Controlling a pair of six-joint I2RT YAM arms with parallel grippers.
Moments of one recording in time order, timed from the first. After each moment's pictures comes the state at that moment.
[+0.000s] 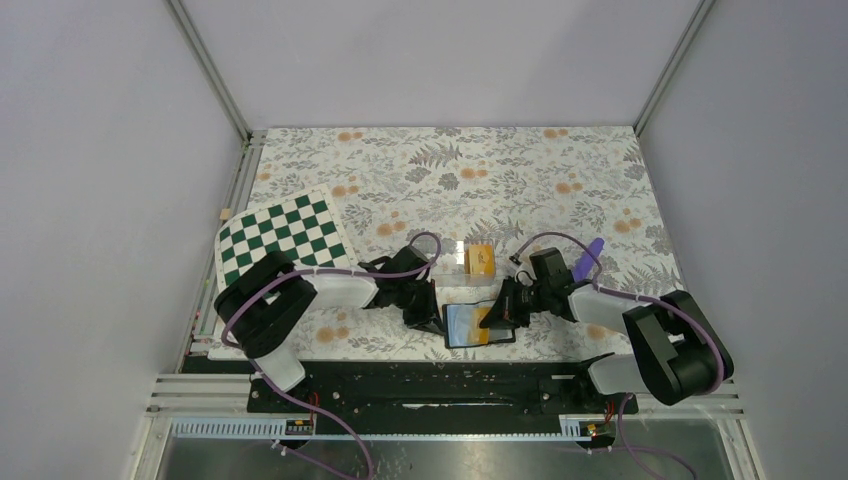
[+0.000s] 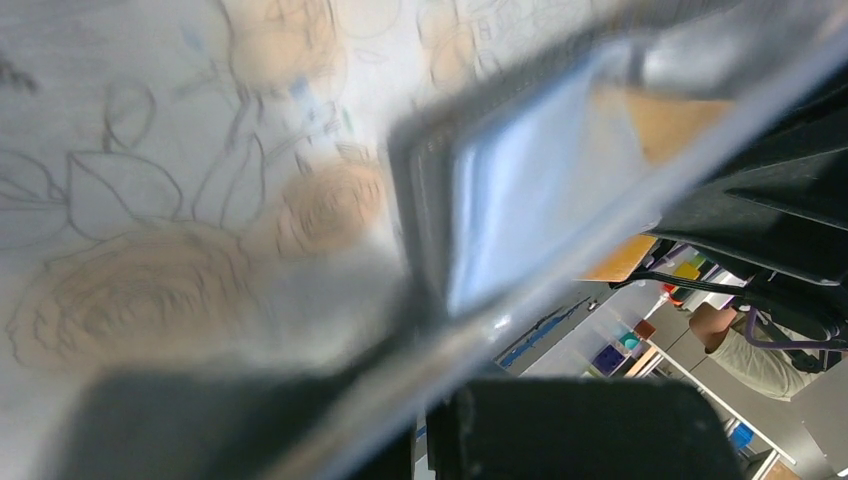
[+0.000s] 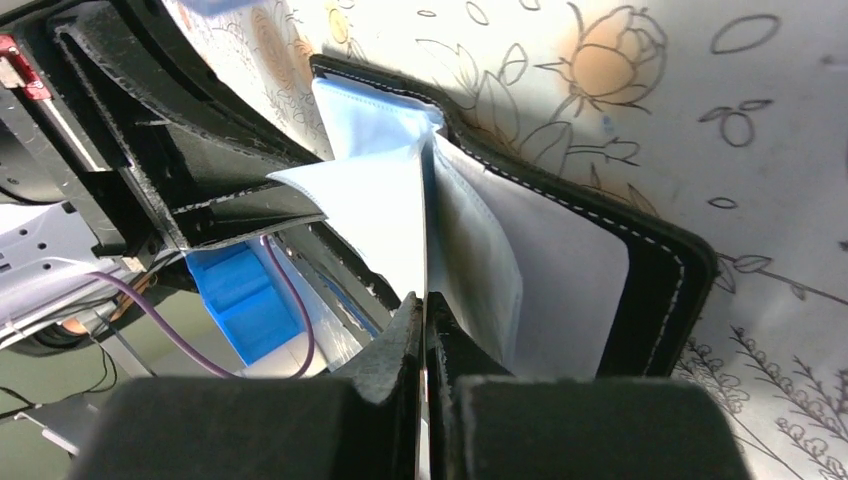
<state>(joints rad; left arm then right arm) -0.84 1.67 0.73 -0.10 0.46 -0.95 0.39 1.35 0.37 -0.04 -0.74 0.74</state>
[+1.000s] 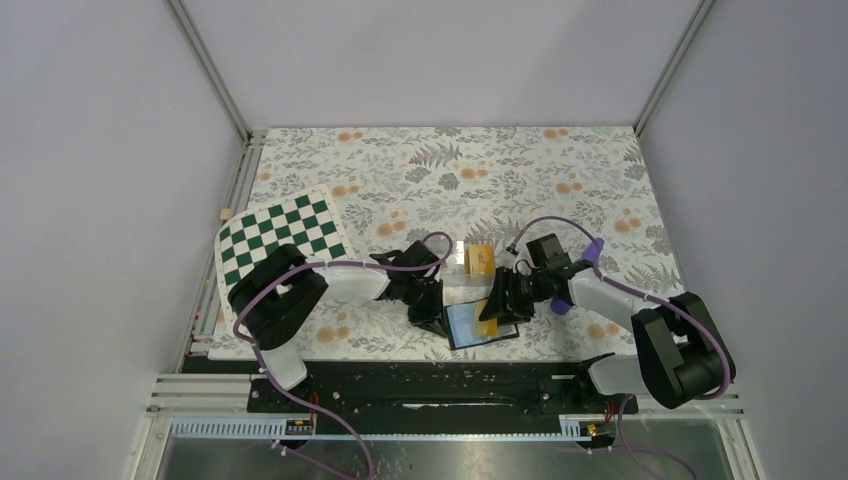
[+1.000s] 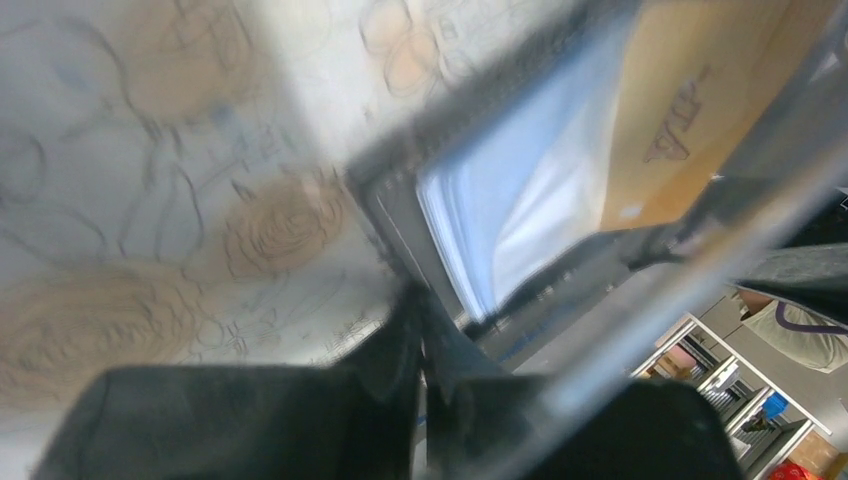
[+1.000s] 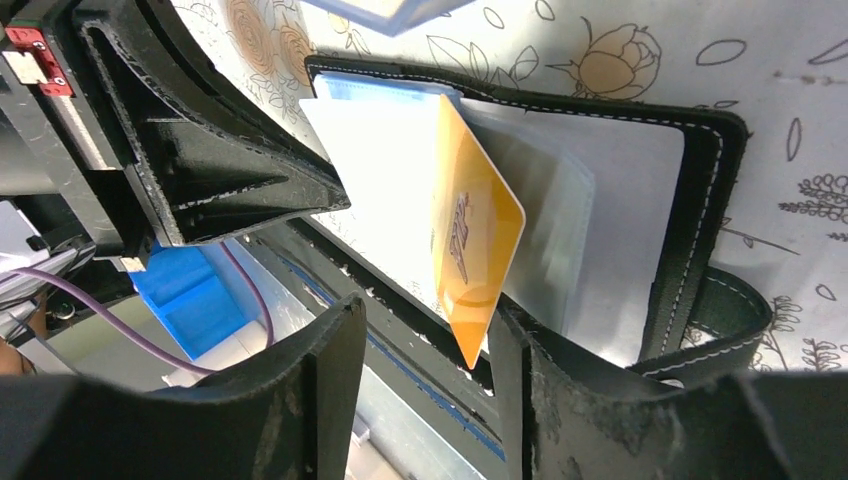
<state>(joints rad) -0.85 1.74 0.85 -0.24 0.49 -0.87 0.39 1.34 0.54 -0.35 -0.67 0.56</state>
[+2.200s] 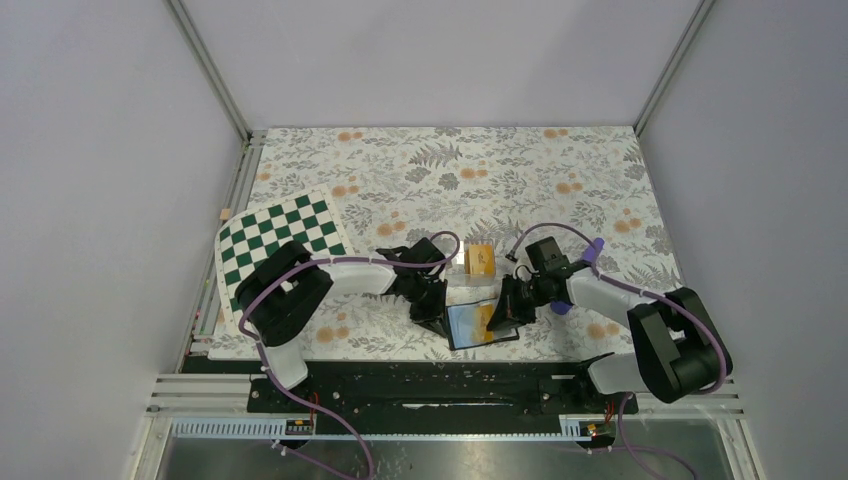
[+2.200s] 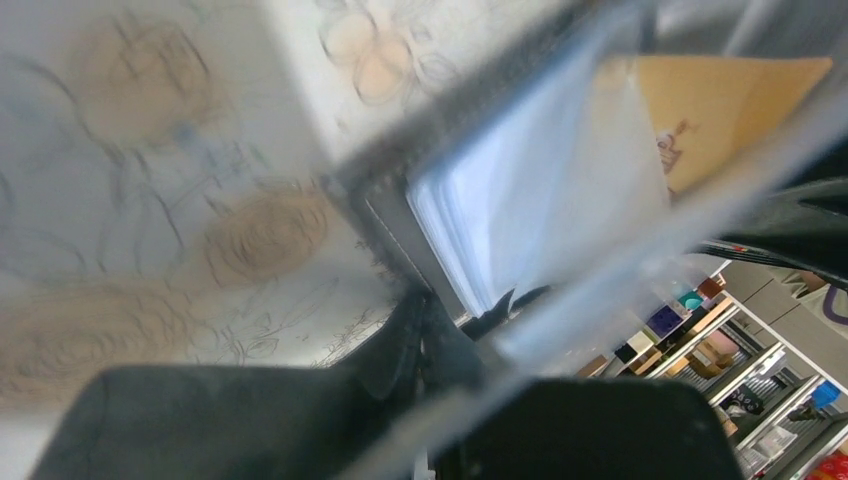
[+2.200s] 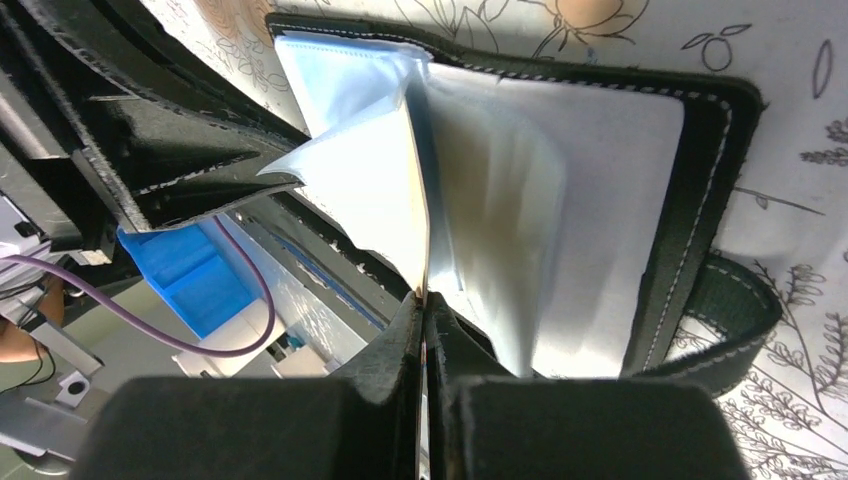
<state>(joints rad) -0.86 1.78 0.93 -0.34 0.49 -0.79 0.39 1.35 0.54 -0.42 -0.68 0.54</state>
